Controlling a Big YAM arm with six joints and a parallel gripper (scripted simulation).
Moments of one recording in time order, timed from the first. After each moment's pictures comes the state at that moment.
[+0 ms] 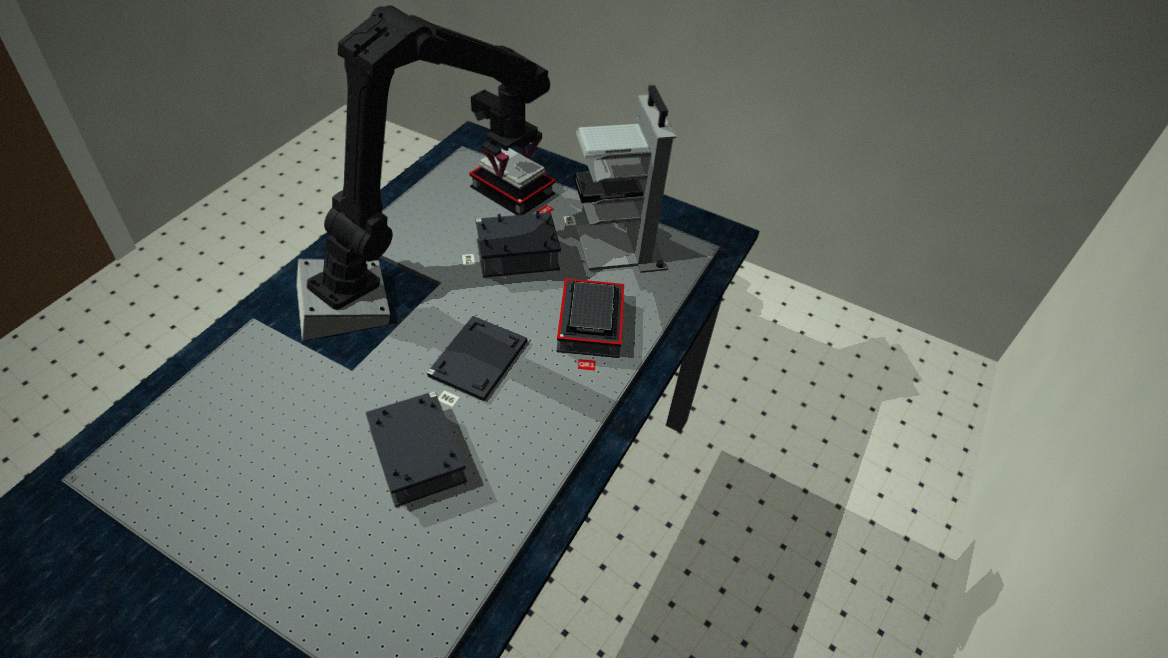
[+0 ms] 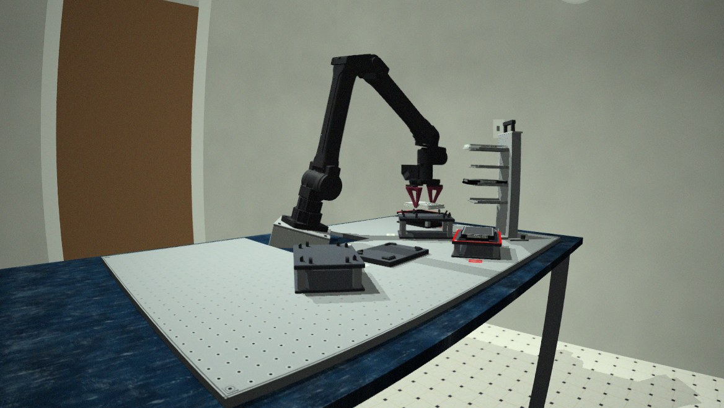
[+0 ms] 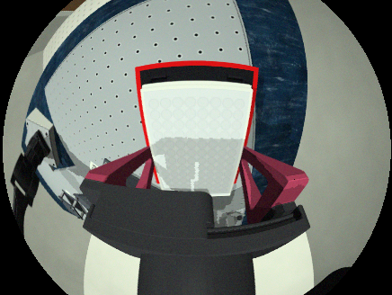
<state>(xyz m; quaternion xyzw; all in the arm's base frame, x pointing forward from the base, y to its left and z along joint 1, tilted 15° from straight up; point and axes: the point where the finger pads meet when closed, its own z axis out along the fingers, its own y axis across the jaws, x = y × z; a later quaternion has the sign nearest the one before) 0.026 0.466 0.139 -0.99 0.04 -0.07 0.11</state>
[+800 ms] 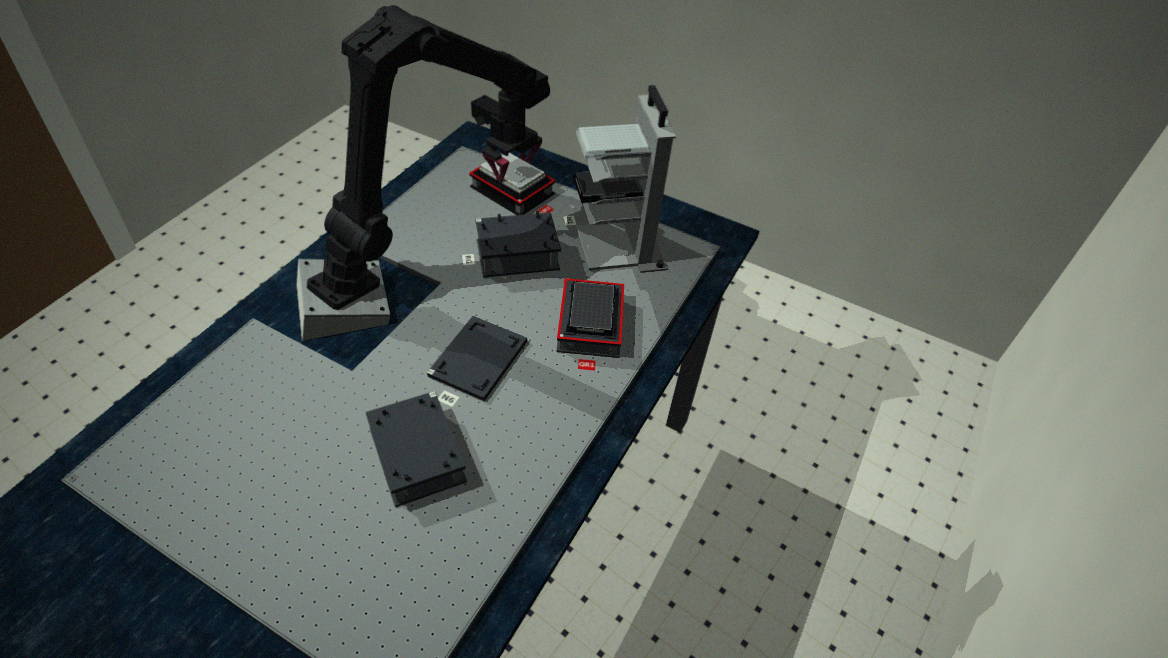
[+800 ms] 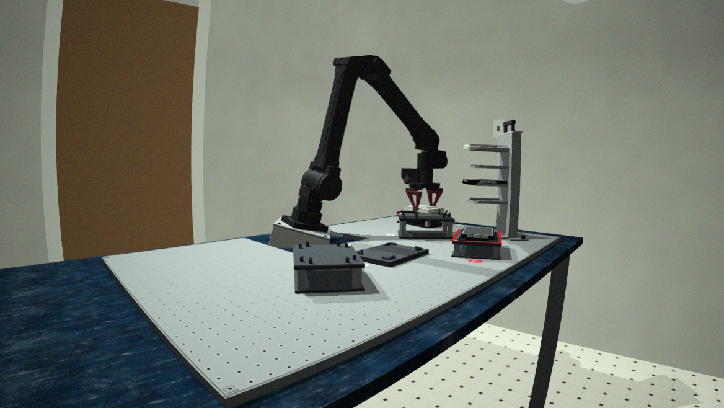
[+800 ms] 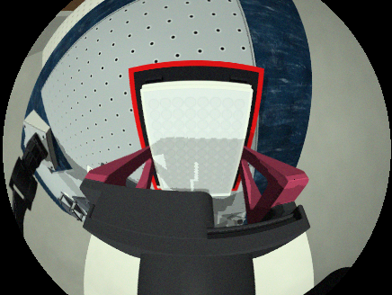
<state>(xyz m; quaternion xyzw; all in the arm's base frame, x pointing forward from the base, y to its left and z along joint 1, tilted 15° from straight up) 0.028 0.470 0.126 -0.99 0.04 -0.07 0.11</state>
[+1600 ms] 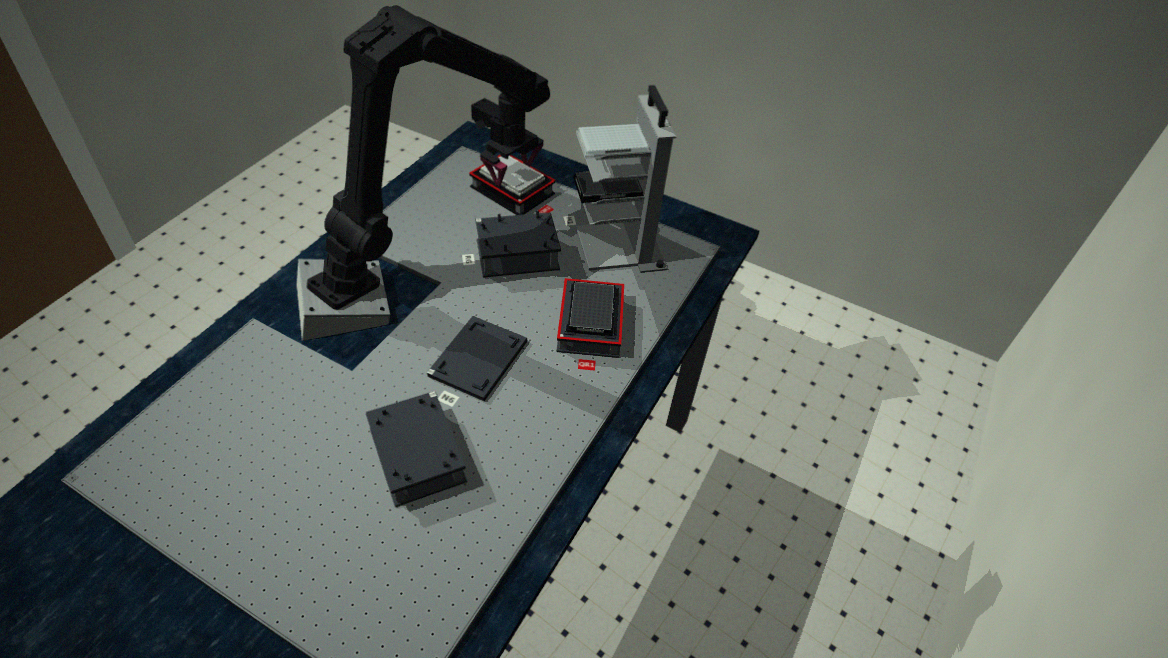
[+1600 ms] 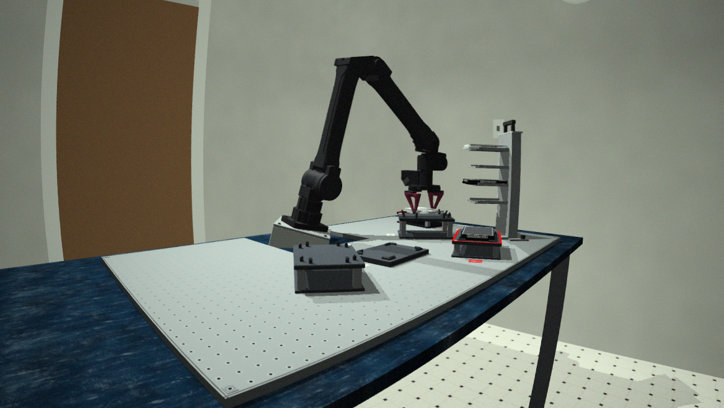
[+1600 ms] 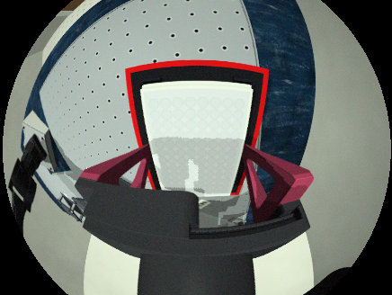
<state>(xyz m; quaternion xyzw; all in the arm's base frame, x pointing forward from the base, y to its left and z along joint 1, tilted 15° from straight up) 0.029 0.470 0.119 -0.99 0.04 -0.07 0.10</state>
